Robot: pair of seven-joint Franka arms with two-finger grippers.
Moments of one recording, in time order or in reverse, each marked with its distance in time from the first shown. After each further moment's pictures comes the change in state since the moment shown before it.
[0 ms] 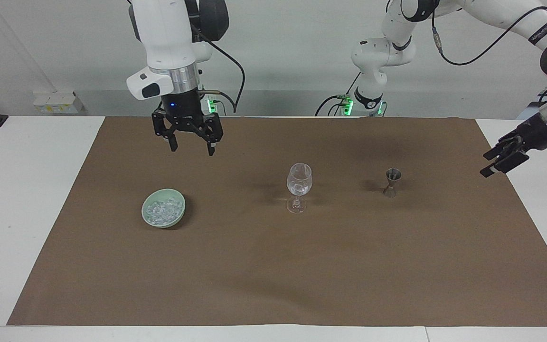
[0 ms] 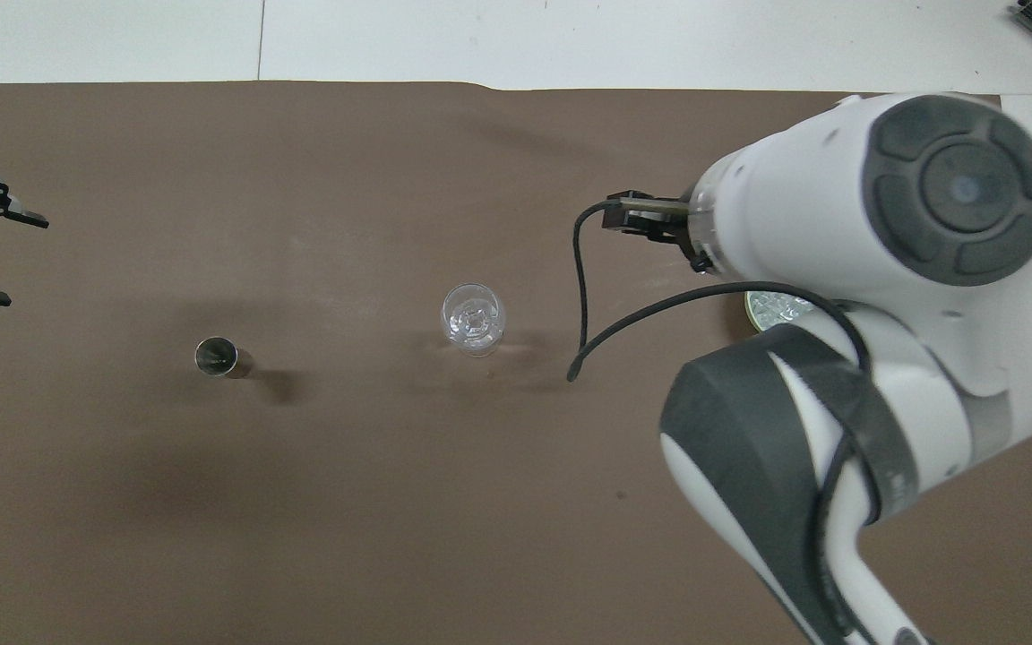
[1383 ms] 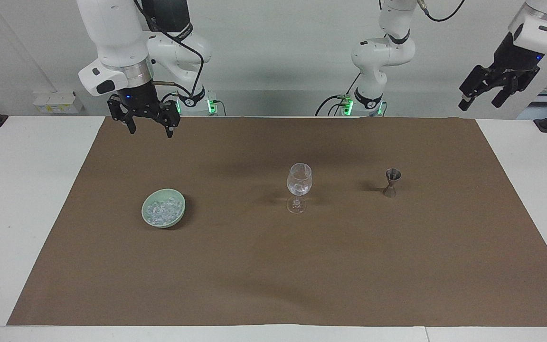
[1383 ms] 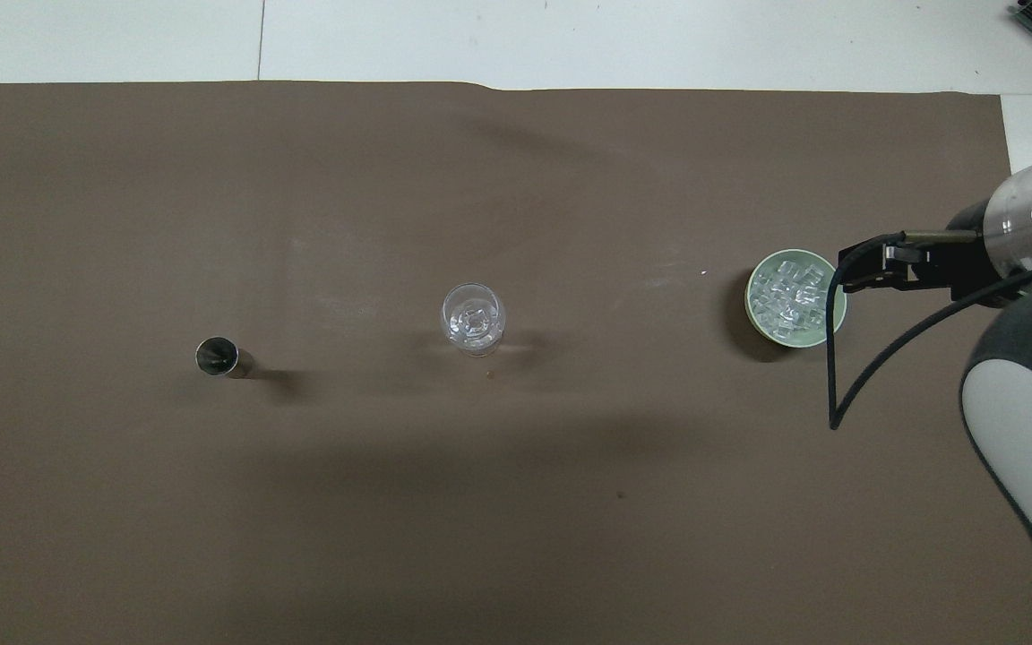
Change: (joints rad) left arm 0.016 -0.270 -0.319 0.033 0.340 -0.138 0.330; right arm -0.124 -0.085 0.003 -0.057 0.003 -0.190 -0.202
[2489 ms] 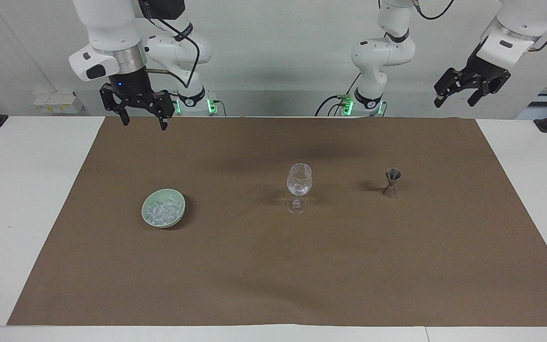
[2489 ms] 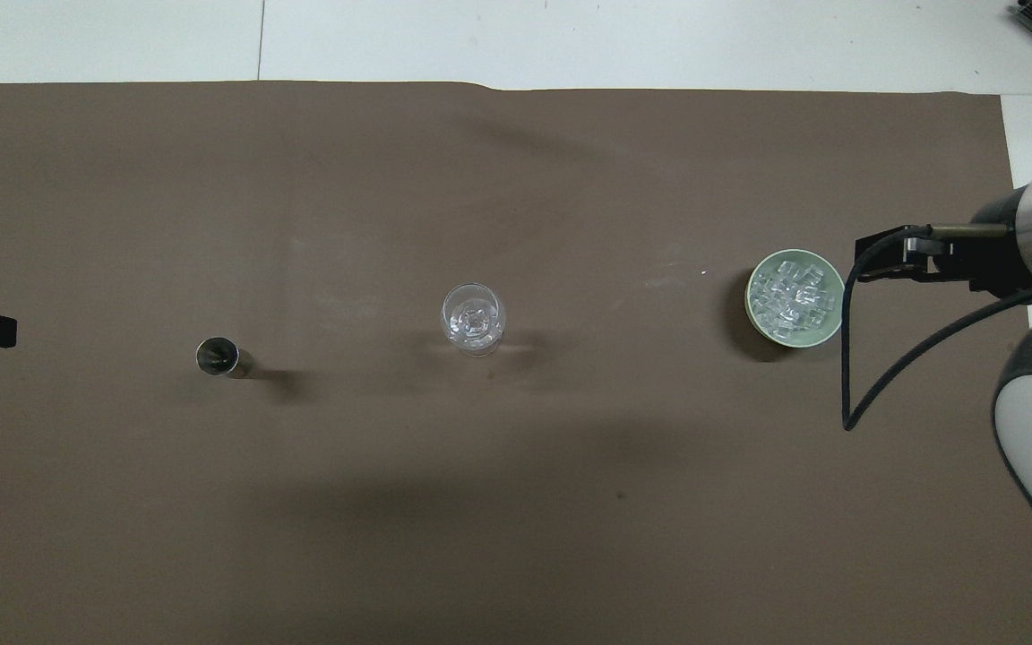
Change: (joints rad) left arm -0.001 -0.033 -0.019 -0.135 0.000 -0.027 0.062; right arm 0.011 -0.019 -0.025 0.031 0.000 -0.030 0.000
